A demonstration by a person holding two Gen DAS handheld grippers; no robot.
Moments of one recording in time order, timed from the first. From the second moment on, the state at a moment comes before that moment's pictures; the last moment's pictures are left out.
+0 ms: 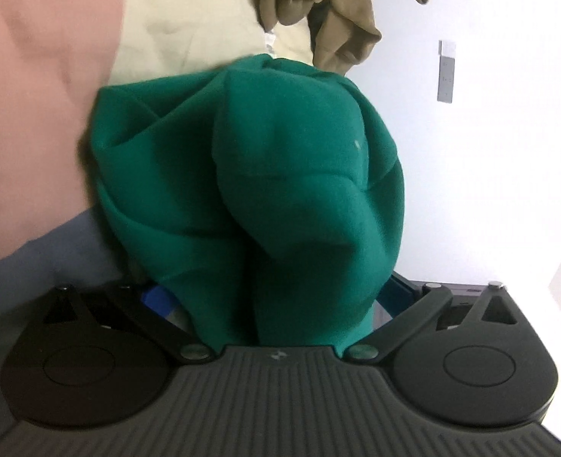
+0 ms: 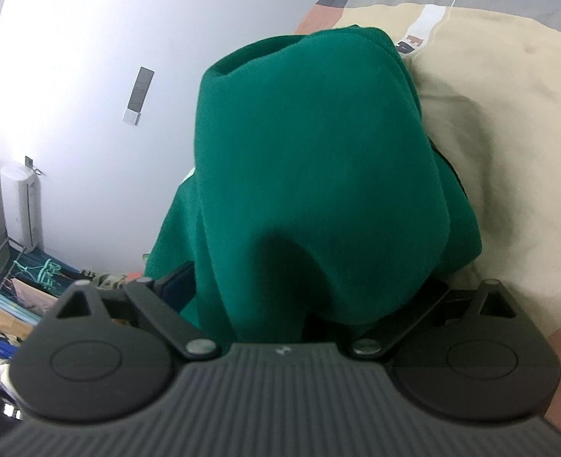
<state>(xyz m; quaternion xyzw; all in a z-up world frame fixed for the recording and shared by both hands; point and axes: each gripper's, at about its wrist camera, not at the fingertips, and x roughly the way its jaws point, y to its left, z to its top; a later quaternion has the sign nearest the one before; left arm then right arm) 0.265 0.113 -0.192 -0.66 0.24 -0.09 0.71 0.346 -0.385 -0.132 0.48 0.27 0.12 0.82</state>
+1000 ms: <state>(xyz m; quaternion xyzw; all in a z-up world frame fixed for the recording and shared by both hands) 0.275 0.093 -0.165 -0.54 0.21 -0.06 0.81 0.390 -0.377 -0.101 0.39 0.27 0.16 0.86</state>
